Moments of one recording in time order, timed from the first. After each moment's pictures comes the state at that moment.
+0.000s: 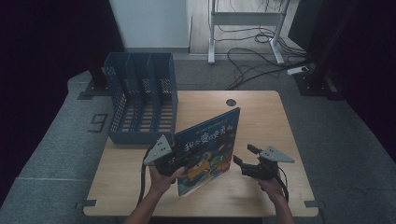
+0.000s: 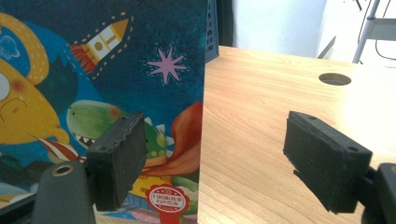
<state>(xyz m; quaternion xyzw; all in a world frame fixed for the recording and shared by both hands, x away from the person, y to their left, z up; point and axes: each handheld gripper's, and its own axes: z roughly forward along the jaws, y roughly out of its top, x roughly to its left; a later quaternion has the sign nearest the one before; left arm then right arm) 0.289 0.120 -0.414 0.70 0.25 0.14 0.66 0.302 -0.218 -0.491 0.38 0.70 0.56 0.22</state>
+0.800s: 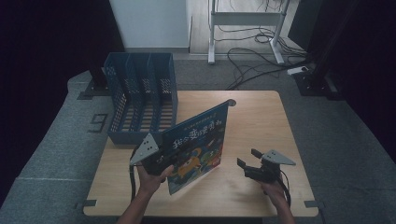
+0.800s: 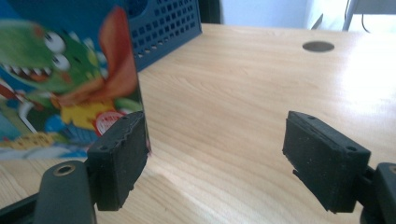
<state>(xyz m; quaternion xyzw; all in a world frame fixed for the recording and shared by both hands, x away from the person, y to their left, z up) 0.279 0.147 -0.393 0.69 0.26 0.17 0.66 0.301 -0.230 -0.516 0.42 0.70 0.54 0.21</state>
